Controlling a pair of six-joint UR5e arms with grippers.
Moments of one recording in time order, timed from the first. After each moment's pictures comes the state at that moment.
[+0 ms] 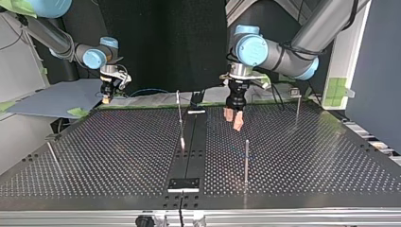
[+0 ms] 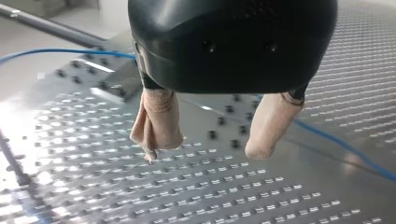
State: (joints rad) left arm -0.35 -1.82 -1.90 -2.57 -1.78 -2.03; right arm 1.74 -0.65 1.64 -0.87 1.62 1.52
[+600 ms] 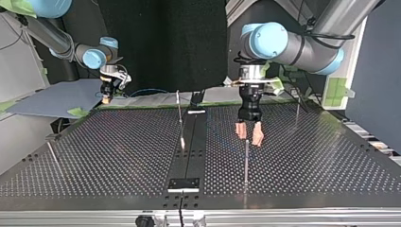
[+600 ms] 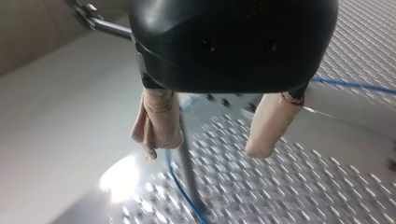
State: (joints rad) left arm -0.31 -1.67 -1.90 -2.49 -1.81 -2.18; right arm 1.74 -0.65 1.64 -0.87 1.62 1.52
